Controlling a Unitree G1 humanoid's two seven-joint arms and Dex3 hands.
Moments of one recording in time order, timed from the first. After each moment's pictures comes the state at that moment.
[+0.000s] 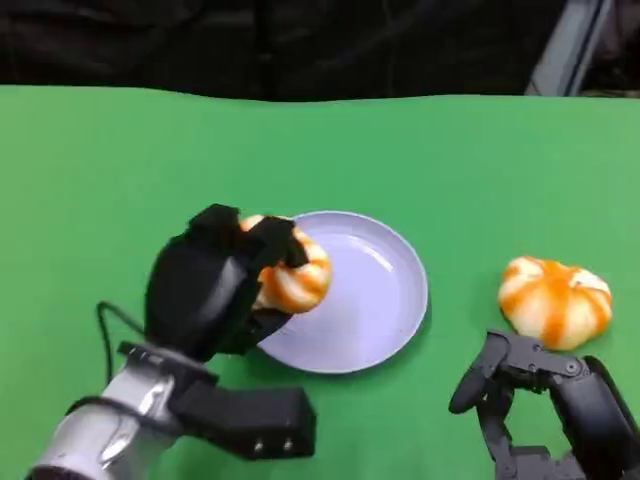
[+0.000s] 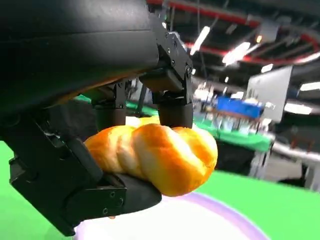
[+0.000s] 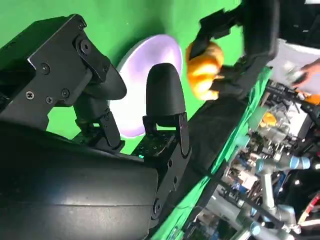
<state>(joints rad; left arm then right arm) -0.45 0.22 -0.43 0.63 0.89 -0.37 0.70 0.26 -0.10 0.13 -0.13 -0.24 -0.41 0.01</state>
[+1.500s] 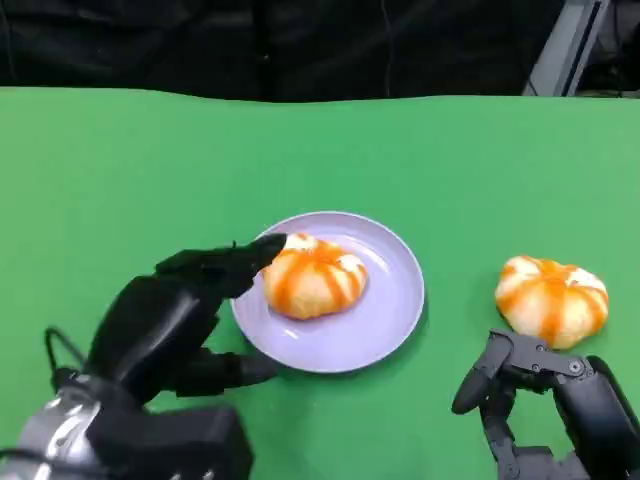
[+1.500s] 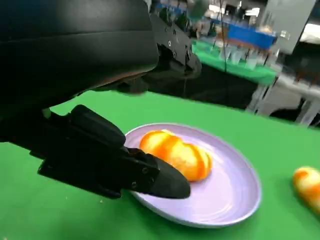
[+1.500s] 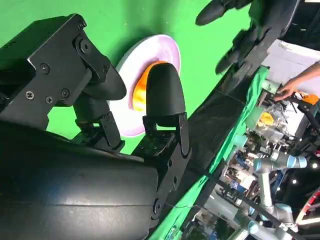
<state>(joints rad) -0.09 0.37 -0.23 0.13 0.55 -0.41 0.19 0.26 -0.11 0.13 -0.13 -0.23 -0.42 0.02</state>
